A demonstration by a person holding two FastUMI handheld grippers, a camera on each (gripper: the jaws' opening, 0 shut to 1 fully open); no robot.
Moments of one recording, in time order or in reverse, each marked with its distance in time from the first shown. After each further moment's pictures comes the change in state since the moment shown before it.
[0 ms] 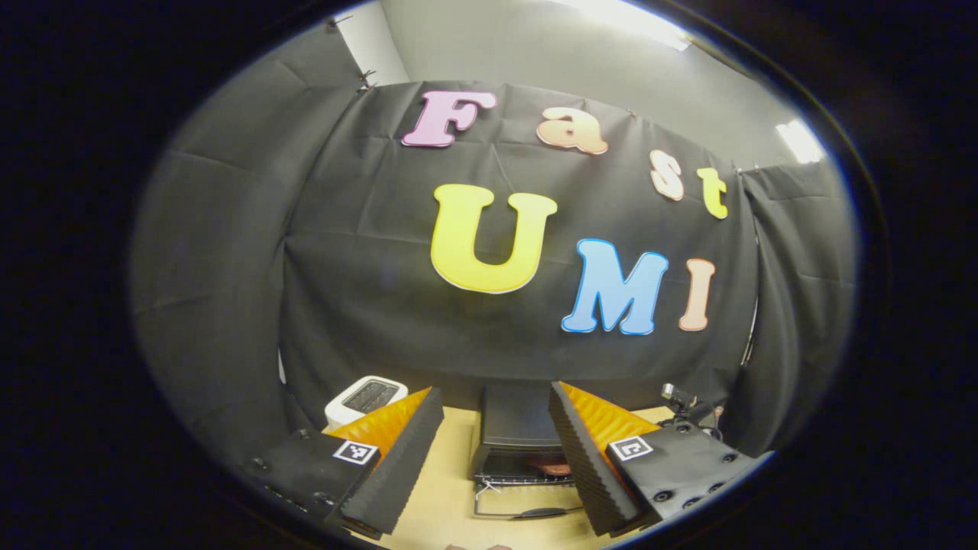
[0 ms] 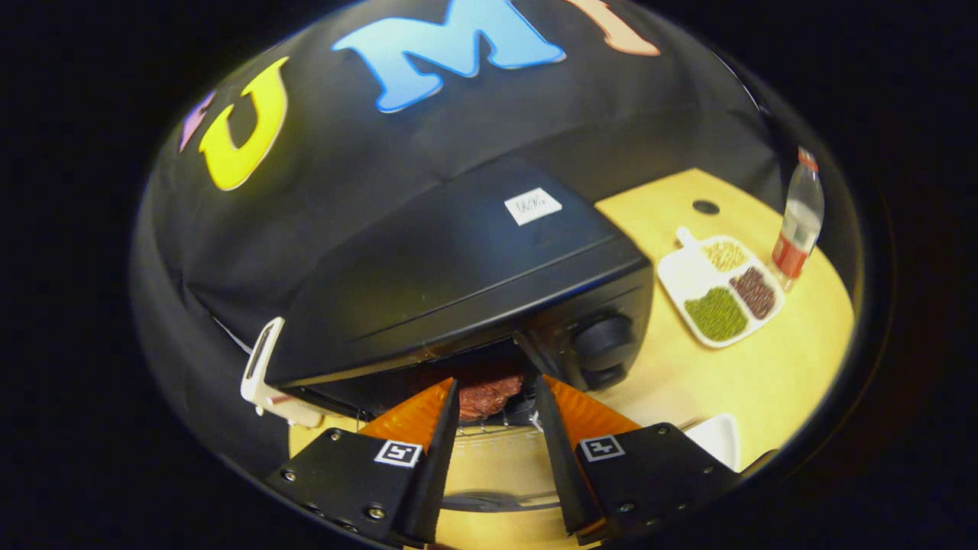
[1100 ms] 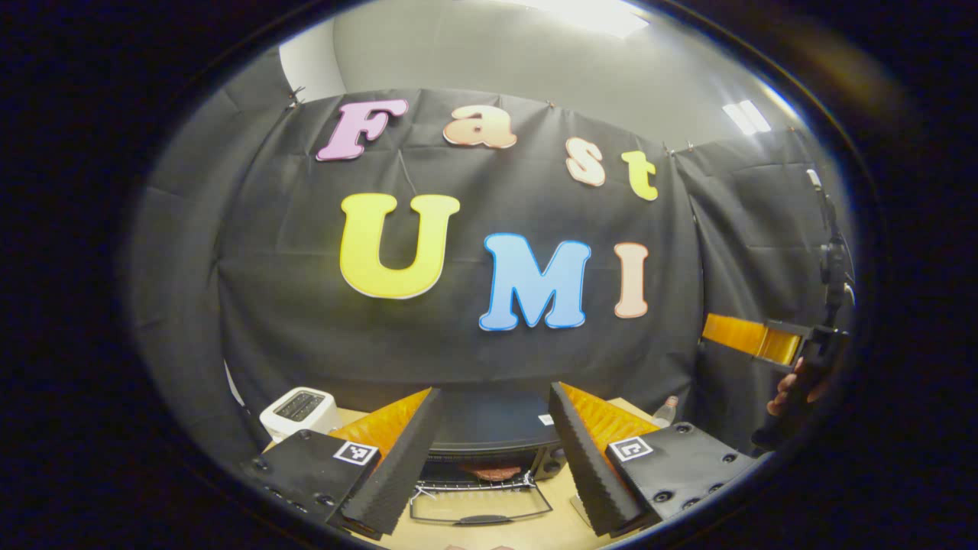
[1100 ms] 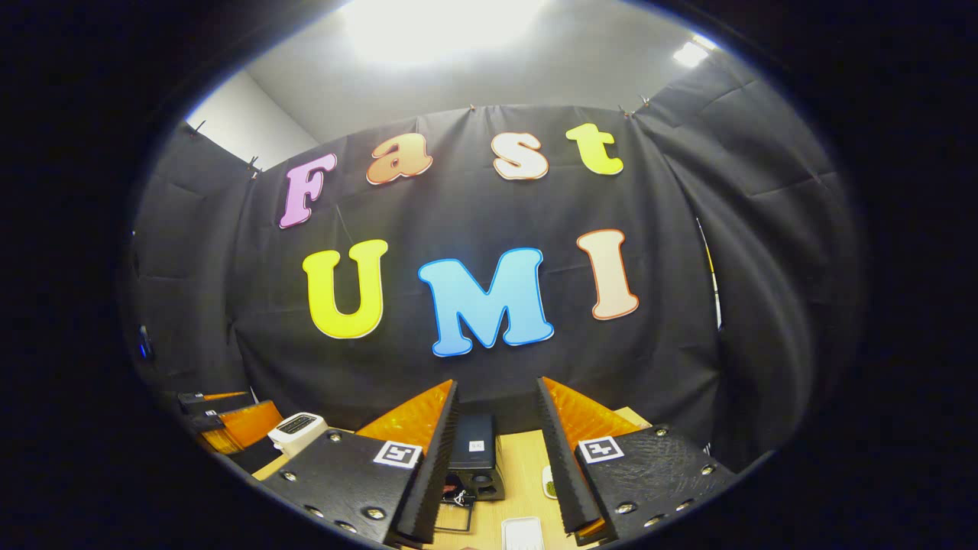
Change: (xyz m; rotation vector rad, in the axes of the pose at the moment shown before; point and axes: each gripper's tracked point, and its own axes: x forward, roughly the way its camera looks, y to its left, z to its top) left arm 0.006 -0.147 -0.038 0.093 0.027 -0.194; right arm -0.333 -0.031 0.182 -0.213 -0.743 0.061
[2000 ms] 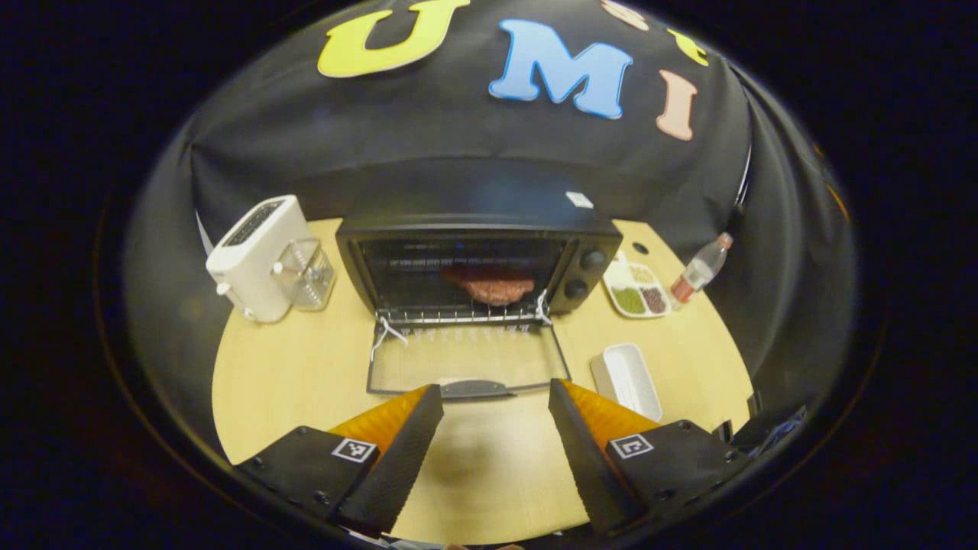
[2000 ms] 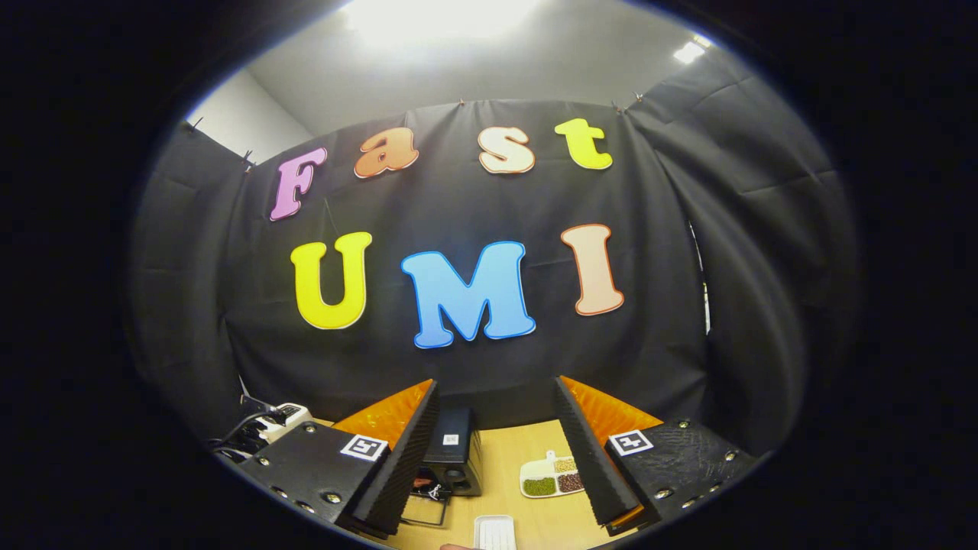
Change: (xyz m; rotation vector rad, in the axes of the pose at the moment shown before) left arm 0.013 -0.001 -0.278 -0.075 0.820 0.064; right arm -0.001 -0.053 -0.022 -0.017 0.064 -0.076
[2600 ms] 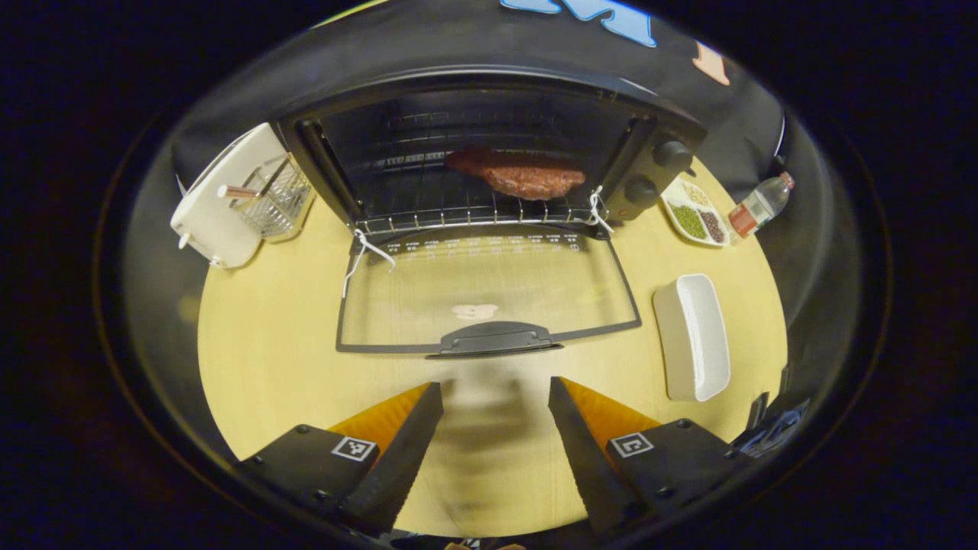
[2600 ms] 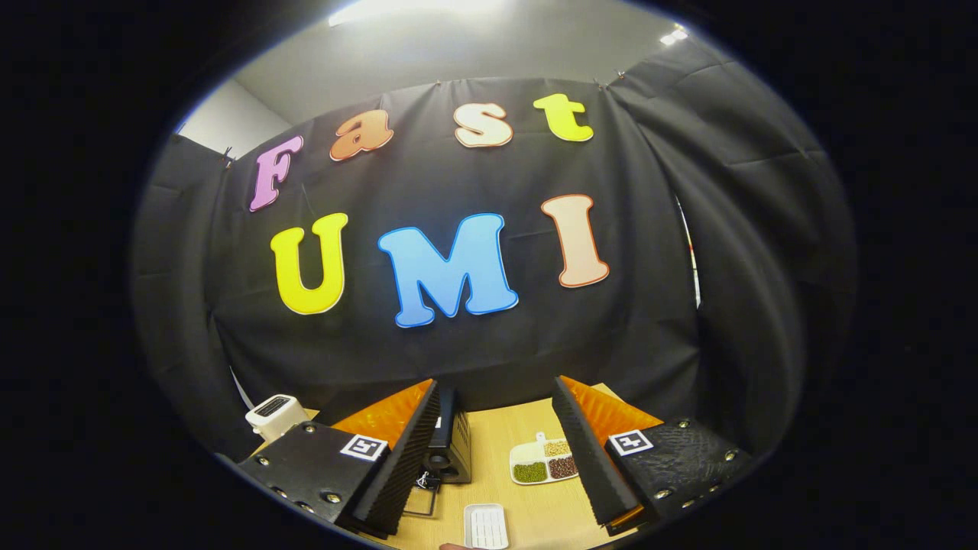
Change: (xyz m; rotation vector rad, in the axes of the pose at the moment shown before) left arm 0.085 0.020 -0.063 0.018 0.295 0.030; right arm 0.011 -0.019 -0.031 0.036 0.081 -0.018
